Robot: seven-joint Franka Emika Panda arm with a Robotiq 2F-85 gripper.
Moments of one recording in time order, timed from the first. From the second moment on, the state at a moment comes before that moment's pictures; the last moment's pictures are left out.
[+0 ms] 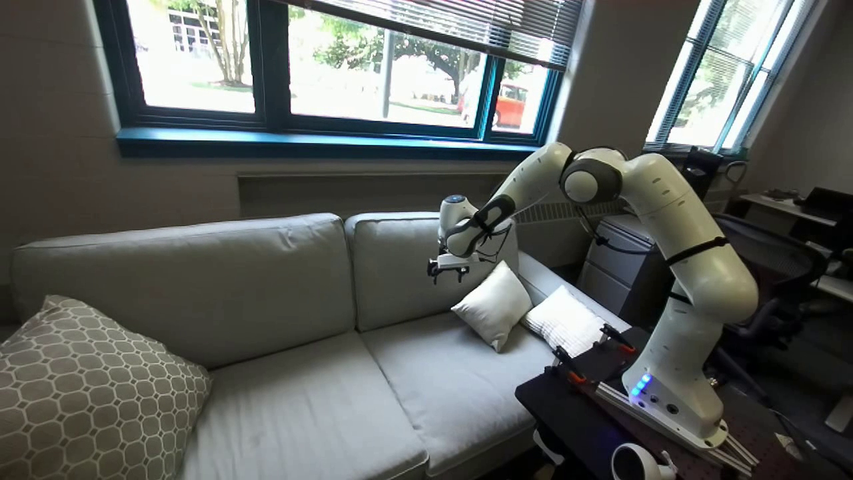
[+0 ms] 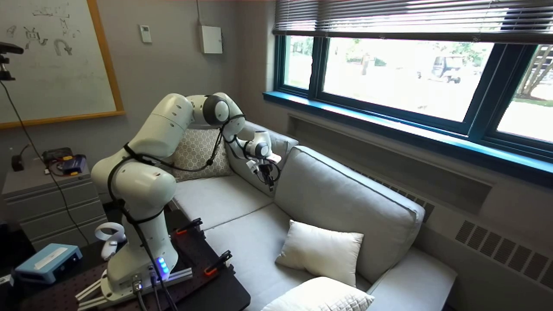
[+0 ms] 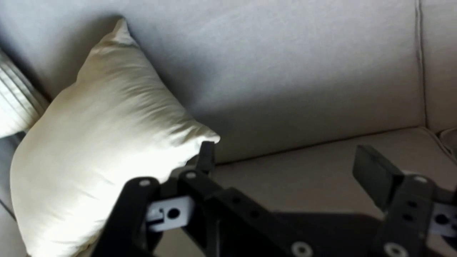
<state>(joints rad) 0.45 0.86 -0.20 -1.64 -0.07 2.52 0.78</state>
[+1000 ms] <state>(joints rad) 0.63 1.07 -0.42 -1.53 -0.31 2.63 1.12</state>
